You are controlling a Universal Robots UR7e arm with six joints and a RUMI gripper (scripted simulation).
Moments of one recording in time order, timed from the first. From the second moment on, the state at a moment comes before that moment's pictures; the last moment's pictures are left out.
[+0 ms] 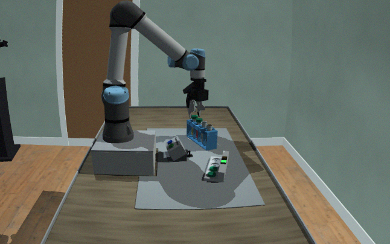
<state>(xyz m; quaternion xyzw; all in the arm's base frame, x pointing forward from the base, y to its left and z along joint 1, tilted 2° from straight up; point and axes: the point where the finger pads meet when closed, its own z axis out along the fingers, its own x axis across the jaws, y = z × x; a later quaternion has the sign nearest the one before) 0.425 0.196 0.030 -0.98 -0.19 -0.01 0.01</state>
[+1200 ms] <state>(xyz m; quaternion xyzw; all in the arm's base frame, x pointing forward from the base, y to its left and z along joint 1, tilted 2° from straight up) 0.425 0.196 0.030 -0.99 -0.14 0.00 0.02</state>
